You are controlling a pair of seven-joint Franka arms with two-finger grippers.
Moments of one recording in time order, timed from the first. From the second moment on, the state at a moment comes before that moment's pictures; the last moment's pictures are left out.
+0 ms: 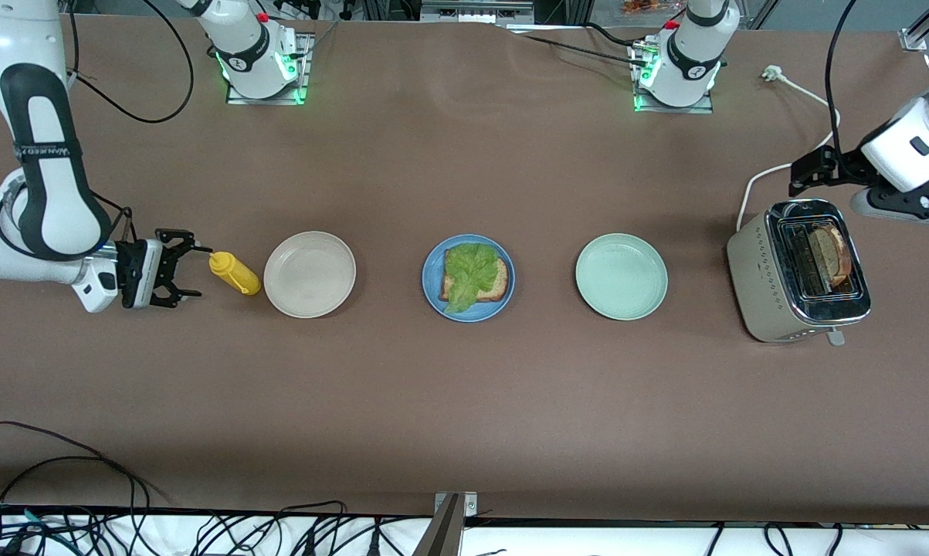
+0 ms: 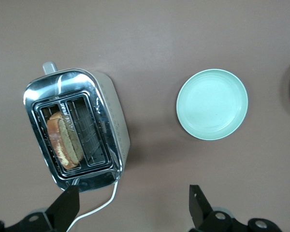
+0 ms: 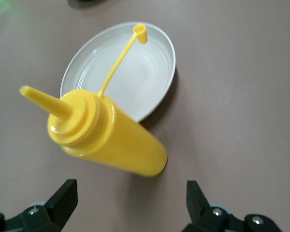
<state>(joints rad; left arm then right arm) -0.05 -0.02 0.06 -1.73 0.01 1.61 0.16 0.00 0.50 -0.22 -1.90 0.69 1.96 -1.87</state>
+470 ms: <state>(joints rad) -0.05 0.06 0.14 -1.73 0.01 1.70 0.23 -0.01 0.57 -0.22 -1.90 0.94 1.89 -2.20</state>
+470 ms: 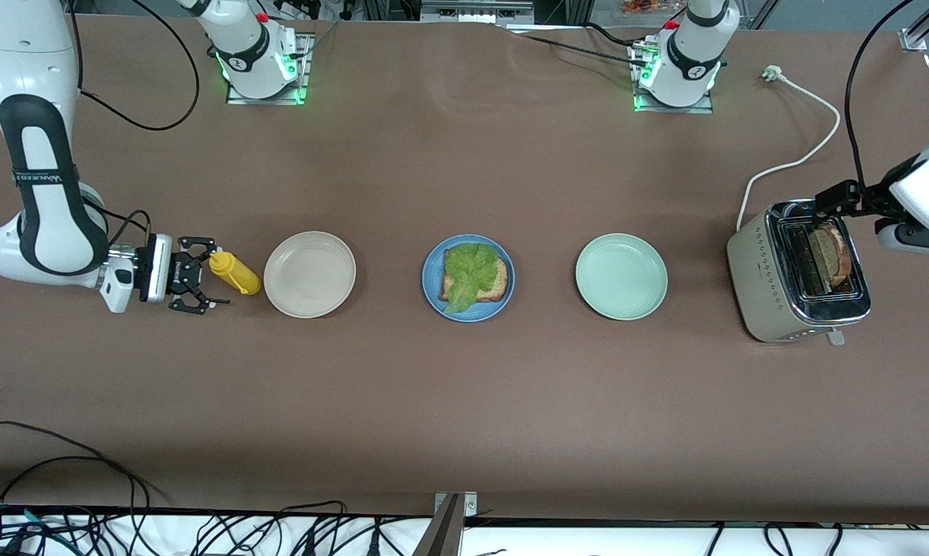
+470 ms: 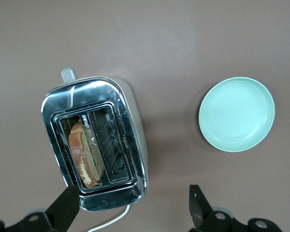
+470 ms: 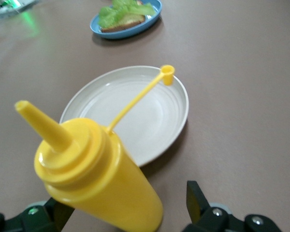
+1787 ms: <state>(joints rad) -0.05 0.07 0.14 -1.73 0.01 1.71 0.24 -0.01 0.59 -0.21 -1.65 0.75 1.67 -1.85</state>
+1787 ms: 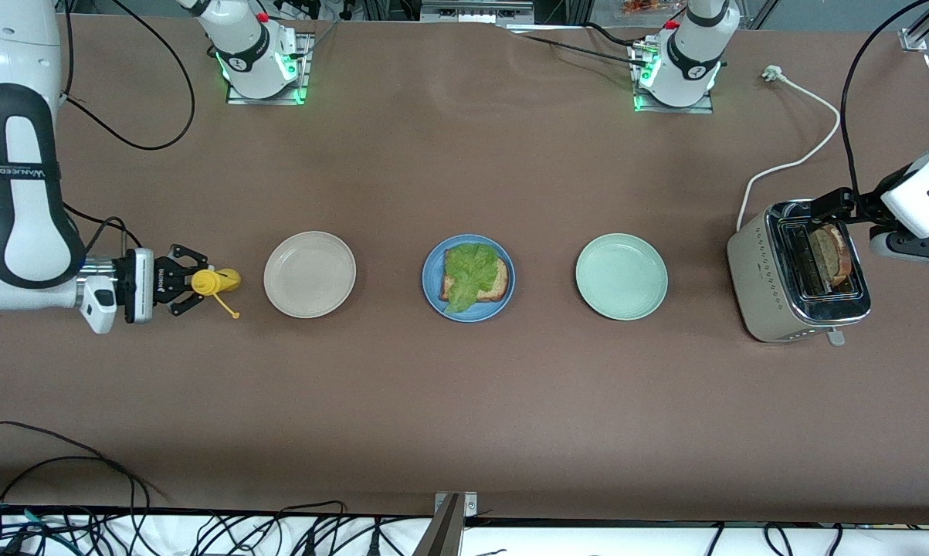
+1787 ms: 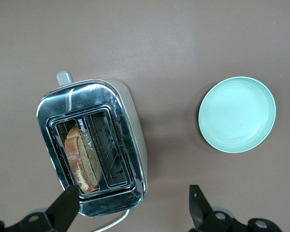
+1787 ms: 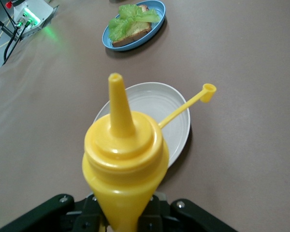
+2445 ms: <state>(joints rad) -0.05 0.07 0.13 -1.73 0.01 1.71 0.24 0.19 0.58 -0.20 -1.35 0.41 1.56 -1.42</state>
